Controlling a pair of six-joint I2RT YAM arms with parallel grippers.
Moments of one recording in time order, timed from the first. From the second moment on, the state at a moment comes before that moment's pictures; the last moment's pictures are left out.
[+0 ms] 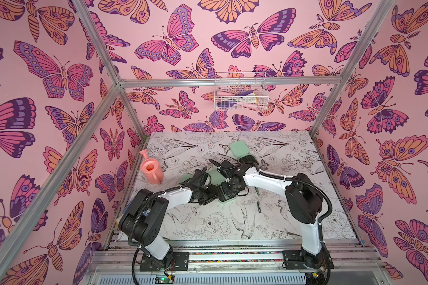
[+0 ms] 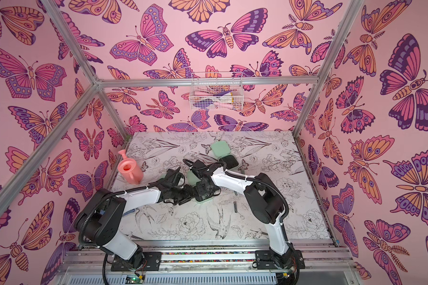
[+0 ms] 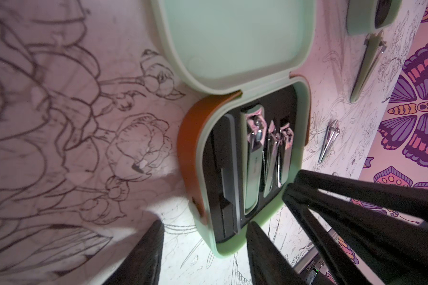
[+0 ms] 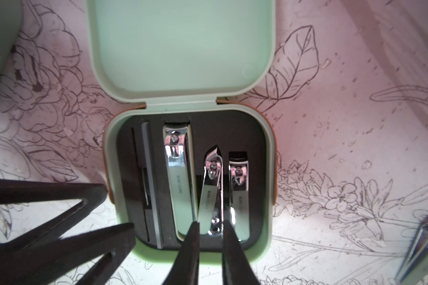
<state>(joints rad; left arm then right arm) -0.48 1.62 0.77 -0.18 0.40 -0.82 0.84 2.03 1.53 -0.78 0.05 0.52</state>
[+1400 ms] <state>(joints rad) -0.48 1.62 0.77 -0.18 0.40 -0.82 0.85 2.08 1.54 -0.79 0.05 0.52</state>
